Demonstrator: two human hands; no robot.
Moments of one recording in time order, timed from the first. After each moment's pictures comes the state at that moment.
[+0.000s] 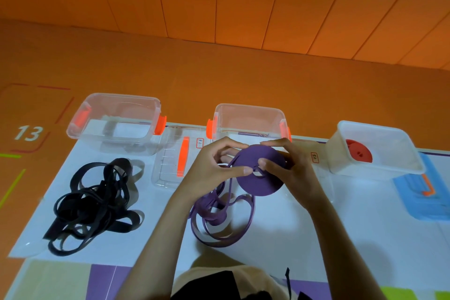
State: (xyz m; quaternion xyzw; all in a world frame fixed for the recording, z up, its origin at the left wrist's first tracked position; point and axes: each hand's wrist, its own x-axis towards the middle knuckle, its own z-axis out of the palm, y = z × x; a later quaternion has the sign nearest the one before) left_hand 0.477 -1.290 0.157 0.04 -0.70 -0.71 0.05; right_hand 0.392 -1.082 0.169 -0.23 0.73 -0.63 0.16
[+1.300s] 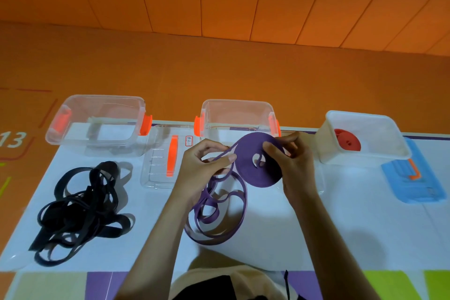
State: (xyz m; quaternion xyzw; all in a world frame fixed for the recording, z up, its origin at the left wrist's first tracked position) left_hand 0.470 -1.273 0.141 0.19 -0.61 -0.77 0.06; right_hand 0.389 -1.078 0.157 -0.05 0.67 -0.74 0.06
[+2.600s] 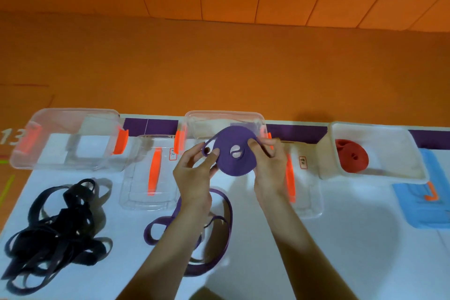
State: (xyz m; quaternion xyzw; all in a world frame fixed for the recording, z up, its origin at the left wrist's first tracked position) left_hand 0.354 -1.222 0.105 0.44 -0.45 -0.75 0.20; right_hand 0.281 -1.109 0.100 0.16 0.63 -0.76 0.06
